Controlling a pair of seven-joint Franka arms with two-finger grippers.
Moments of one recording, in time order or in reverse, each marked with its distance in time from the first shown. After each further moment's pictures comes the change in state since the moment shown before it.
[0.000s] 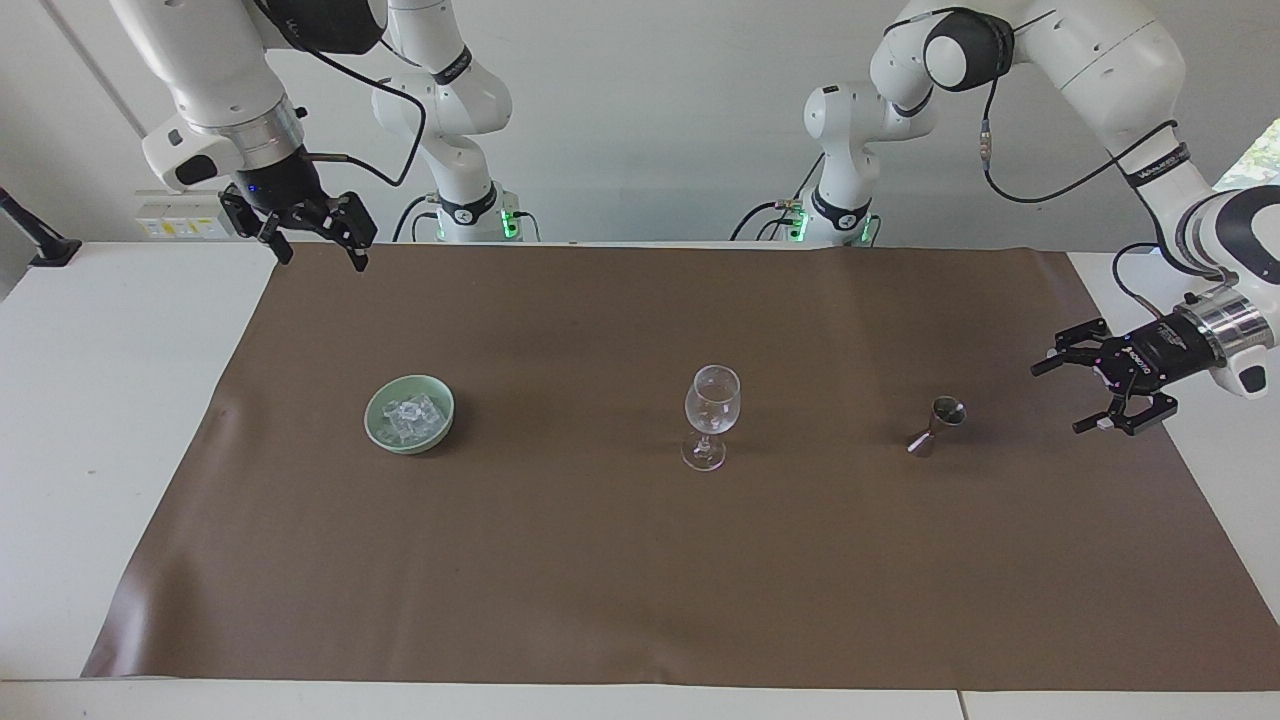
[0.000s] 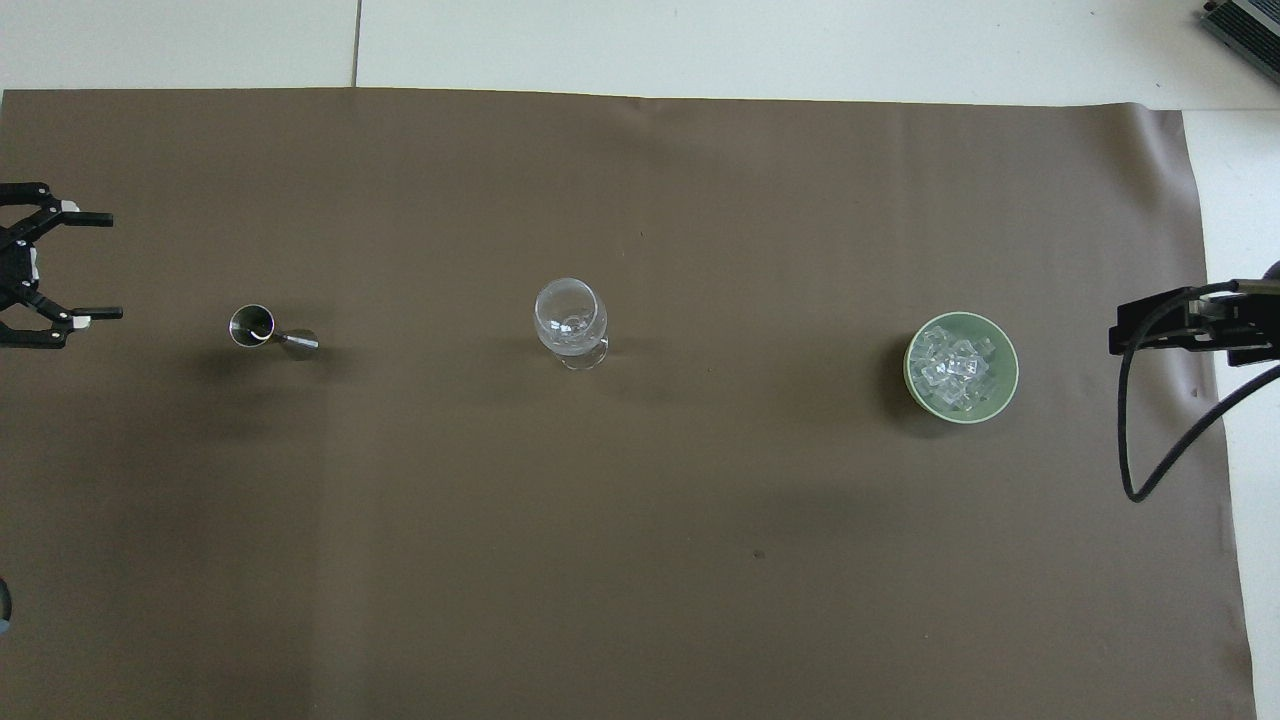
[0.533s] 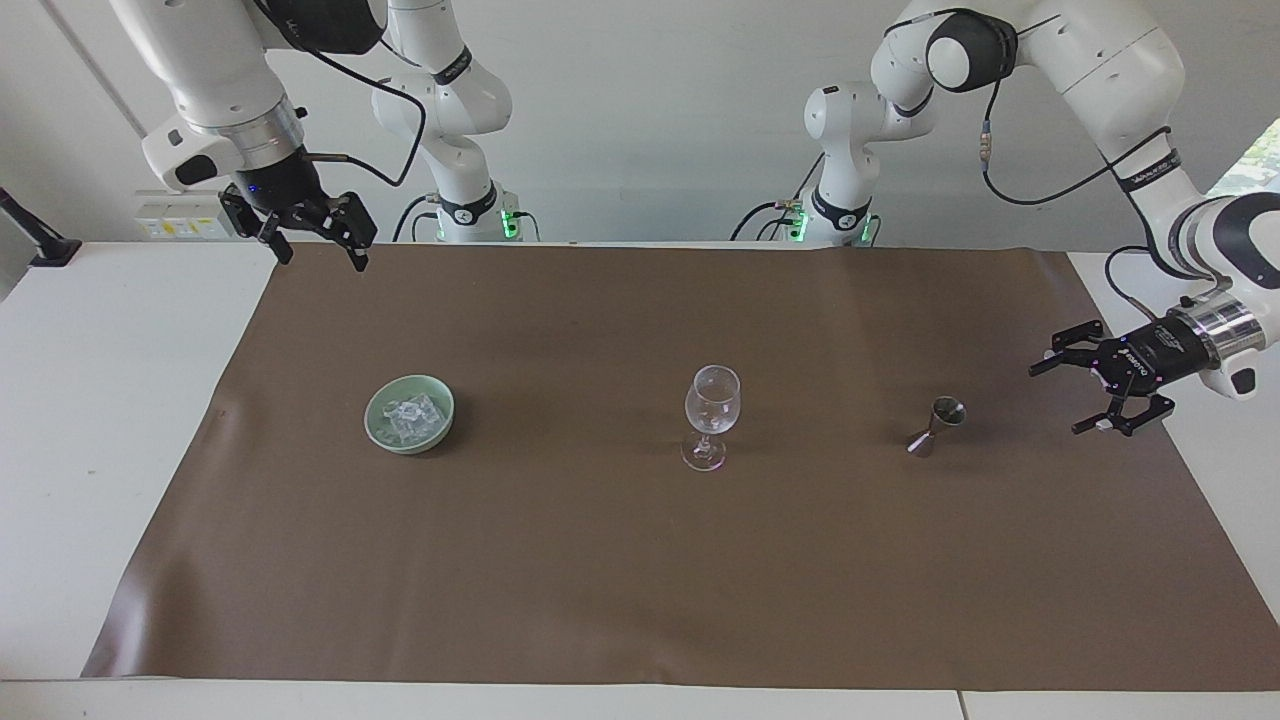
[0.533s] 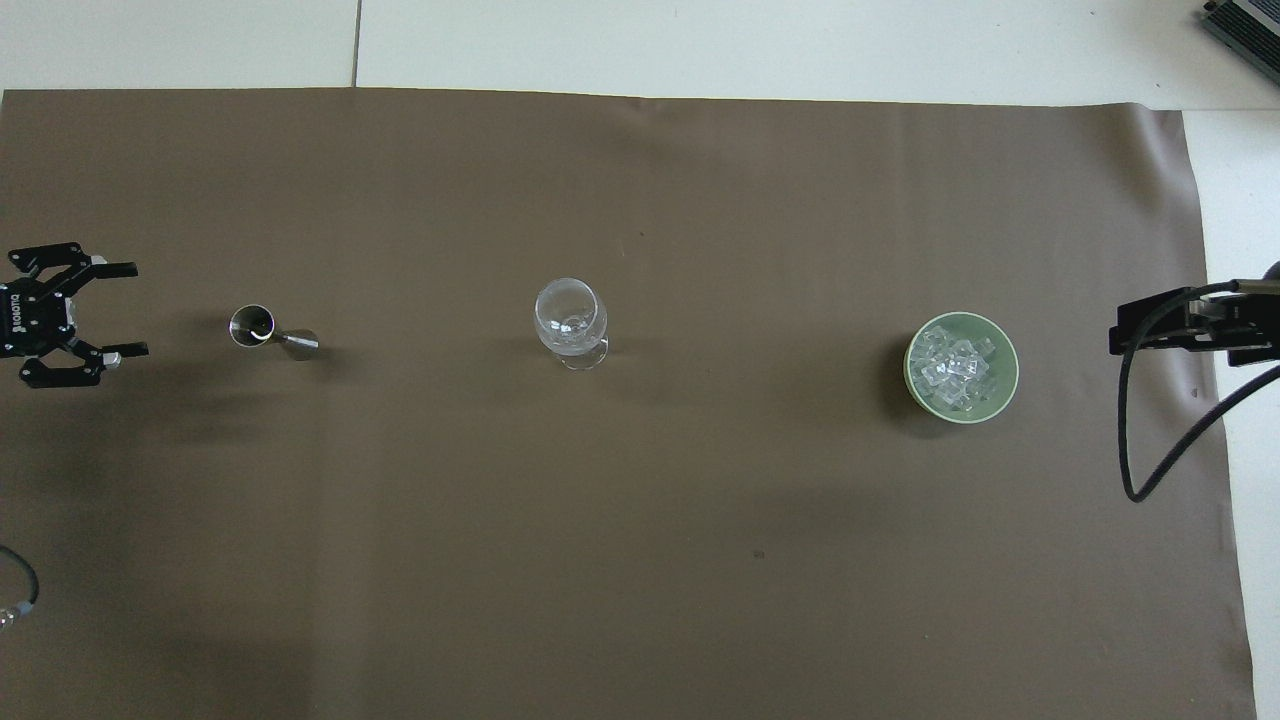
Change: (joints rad) left arm 0.080 0.113 0.001 -0.104 -0.112 -0.045 0.047; right arm 0.000 0.000 0.000 0.000 0.000 0.000 0.000
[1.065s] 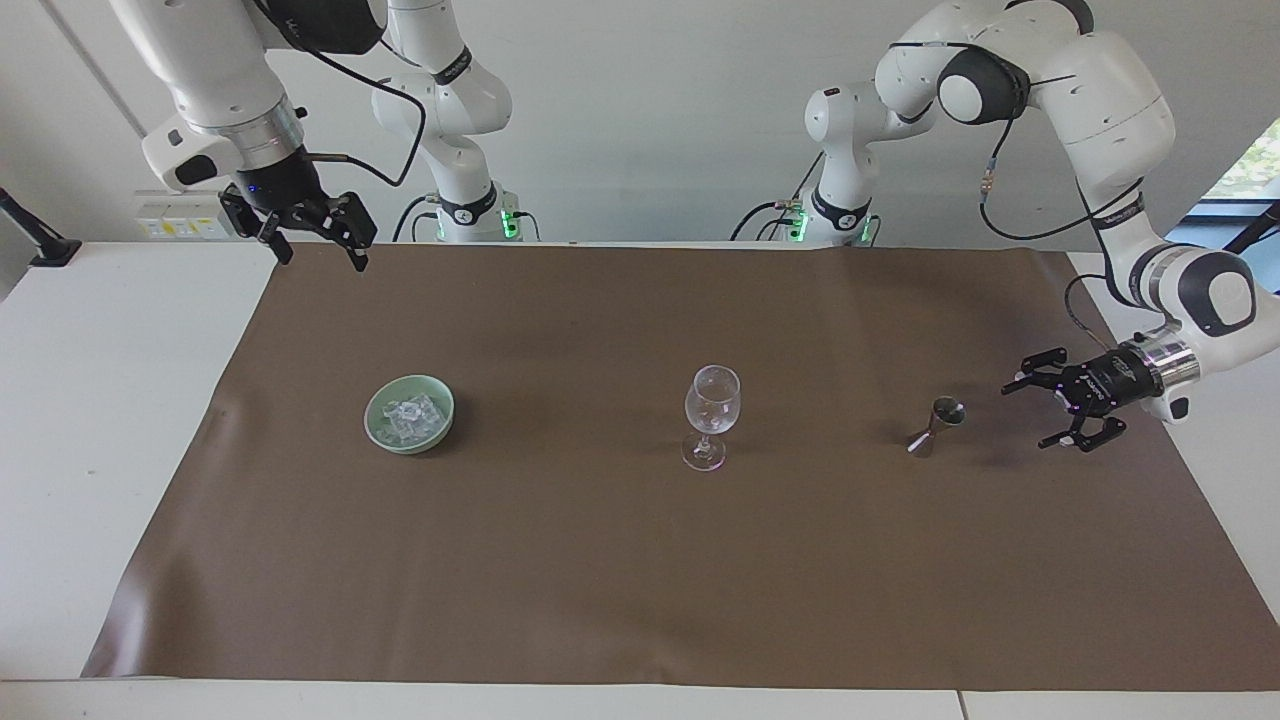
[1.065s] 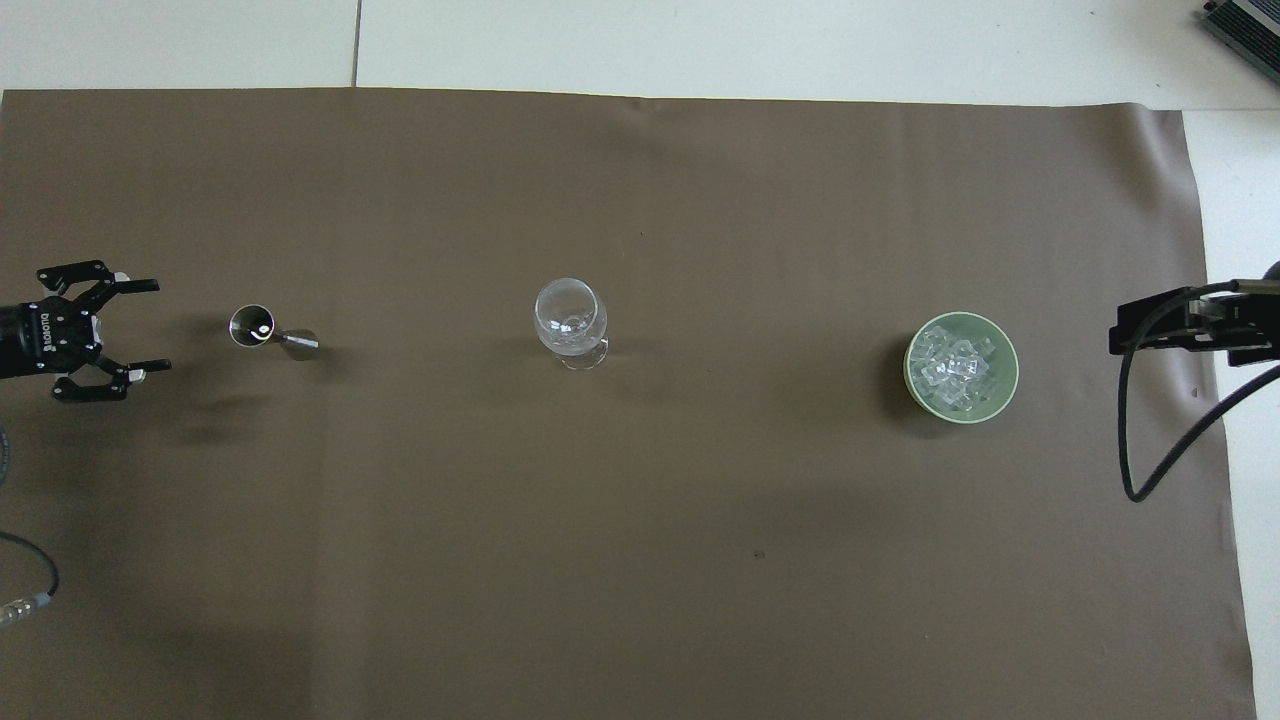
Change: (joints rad) left arm 0.000 0.023 -0.003 -0.065 -0.035 -0.012 0.179; right arm 0.000 0.000 0.000 0.000 0.000 0.000 0.000
